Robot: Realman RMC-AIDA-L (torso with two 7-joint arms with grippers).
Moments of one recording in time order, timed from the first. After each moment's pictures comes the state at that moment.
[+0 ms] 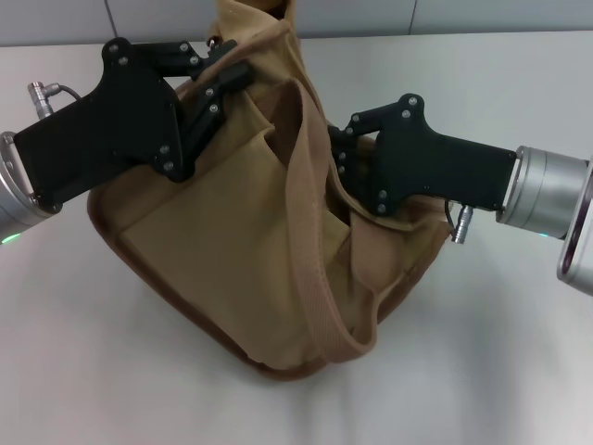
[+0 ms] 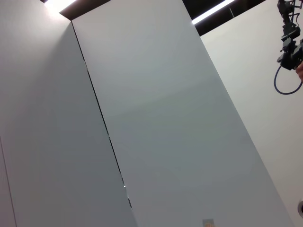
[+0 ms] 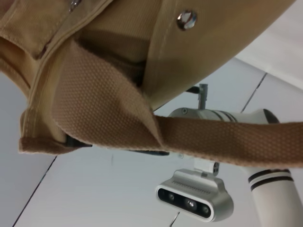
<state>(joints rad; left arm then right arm) -0.57 -2.07 0.58 0.36 1.61 1.89 -0.57 0.52 2.09 -1.28 -0.49 -1.22 -1.41 0.36</state>
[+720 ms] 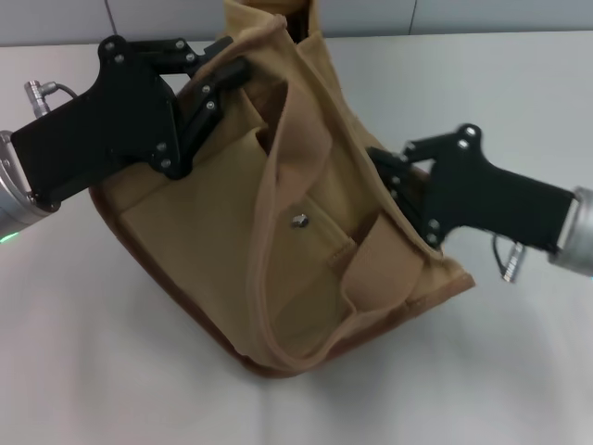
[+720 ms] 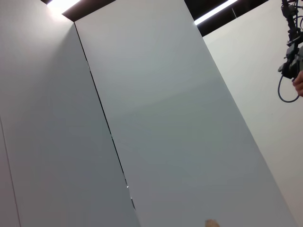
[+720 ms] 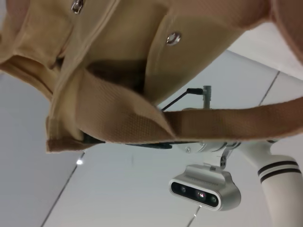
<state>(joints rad) -0.57 -2.07 0.57 0.36 1.61 1.89 -0.57 0.32 2.09 -1.29 -0.62 -1.19 -1.45 0.39</state>
